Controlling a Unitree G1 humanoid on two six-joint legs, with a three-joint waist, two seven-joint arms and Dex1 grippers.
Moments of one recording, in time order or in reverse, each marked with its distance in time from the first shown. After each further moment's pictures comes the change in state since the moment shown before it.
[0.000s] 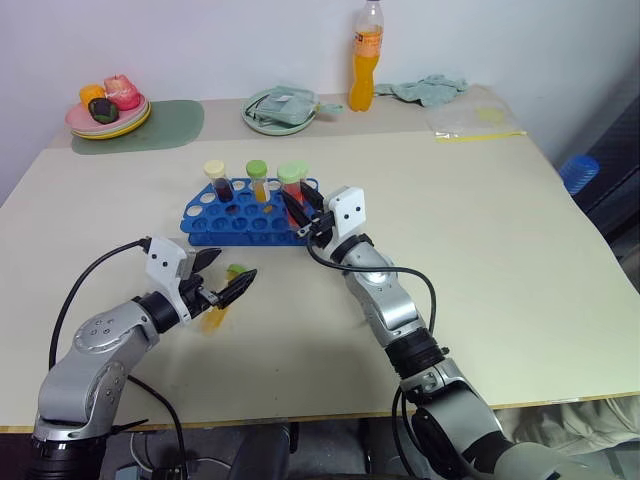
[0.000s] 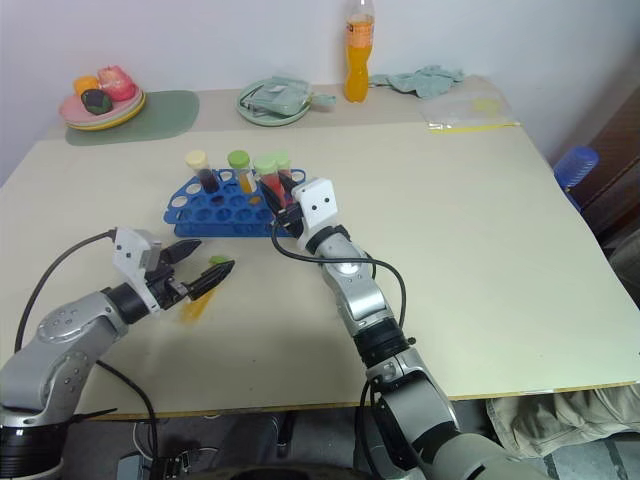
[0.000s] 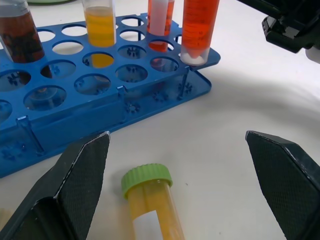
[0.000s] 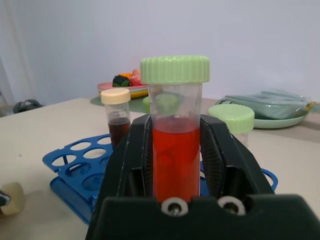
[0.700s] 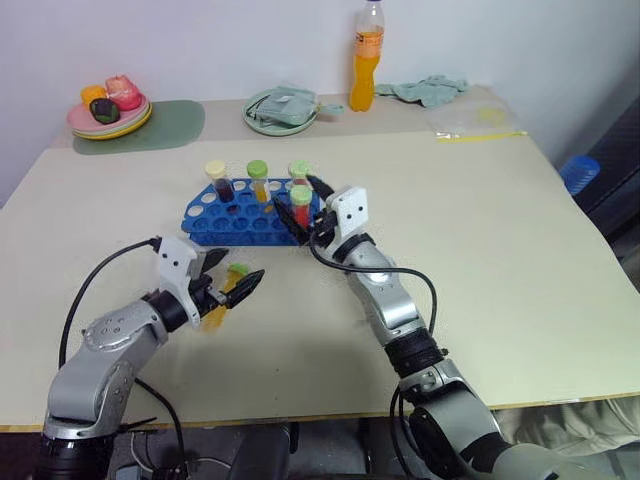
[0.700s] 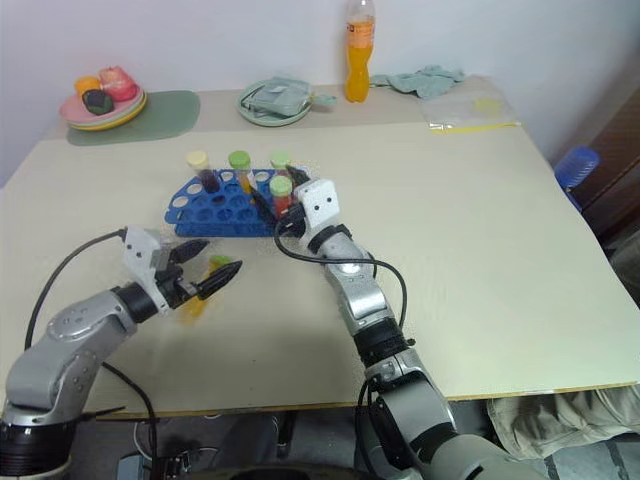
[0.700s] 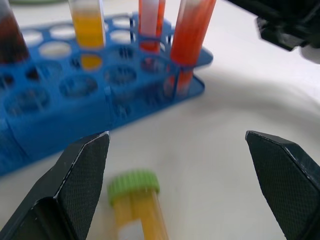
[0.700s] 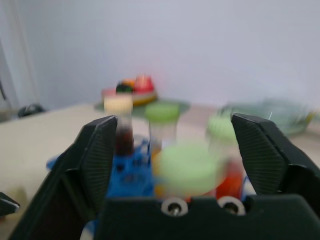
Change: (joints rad) left arm -0.091 0.024 -0.029 -0.073 -0.008 0.123 0.072; right arm 0.018 -0.016 -0.041 -0.108 -0.008 -0.004 0.053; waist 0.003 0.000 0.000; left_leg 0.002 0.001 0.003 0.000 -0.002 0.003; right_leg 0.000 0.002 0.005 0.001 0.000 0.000
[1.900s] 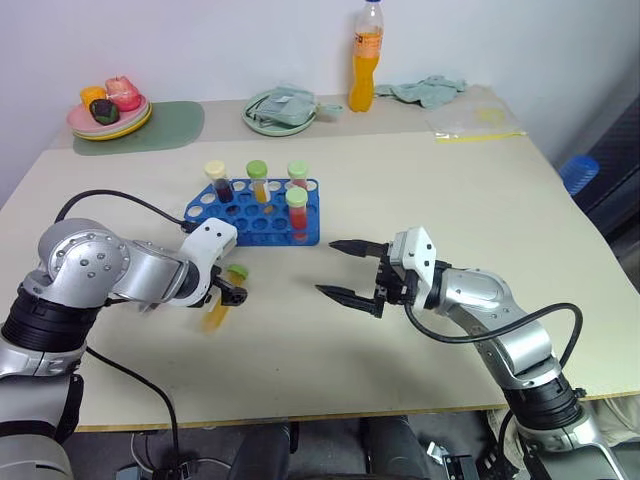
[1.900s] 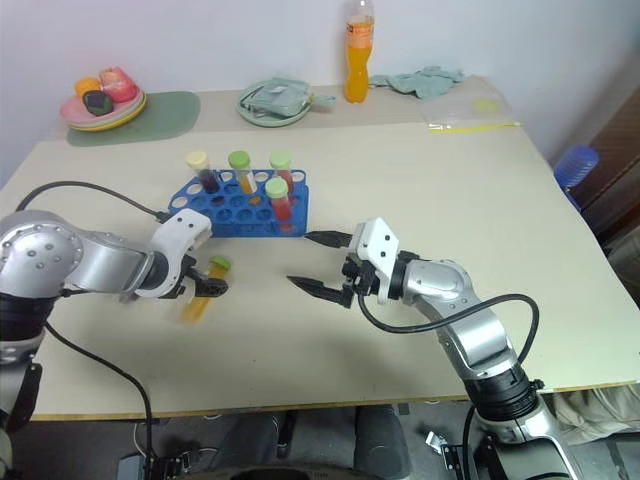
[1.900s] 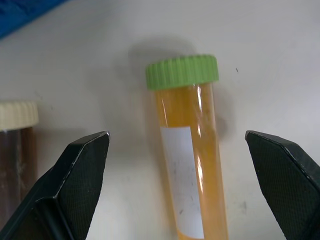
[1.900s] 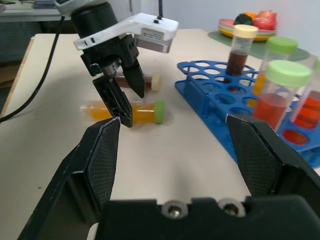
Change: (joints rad) left arm -0.603 0.305 -0.358 0.310 -0.912 0.942 0.970; right arm 0.275 -0.533 0.036 -0.617 0.253 0.484 0.519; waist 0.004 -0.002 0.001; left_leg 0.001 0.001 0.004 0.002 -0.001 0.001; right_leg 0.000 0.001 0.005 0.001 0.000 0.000
